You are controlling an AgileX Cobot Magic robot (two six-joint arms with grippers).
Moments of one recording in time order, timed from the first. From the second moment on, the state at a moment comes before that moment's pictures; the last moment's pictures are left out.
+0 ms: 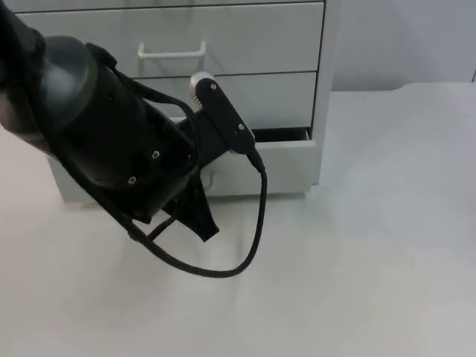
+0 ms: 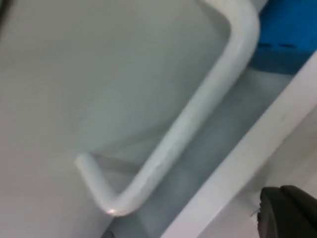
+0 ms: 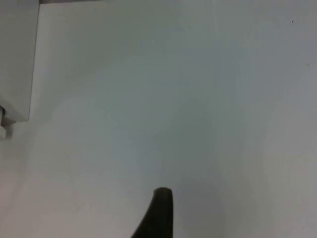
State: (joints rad) right arm -0.01 0.83 -0.71 -0.02 0.67 0.04; left arm -0.70 2.06 -0.94 1.73 0.62 -1.38
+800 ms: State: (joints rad) right arm -0.01 0.83 -0.70 -0.02 0.66 0.04; left arm -0.69 2.13 -1.03 1.74 0.74 -1.48
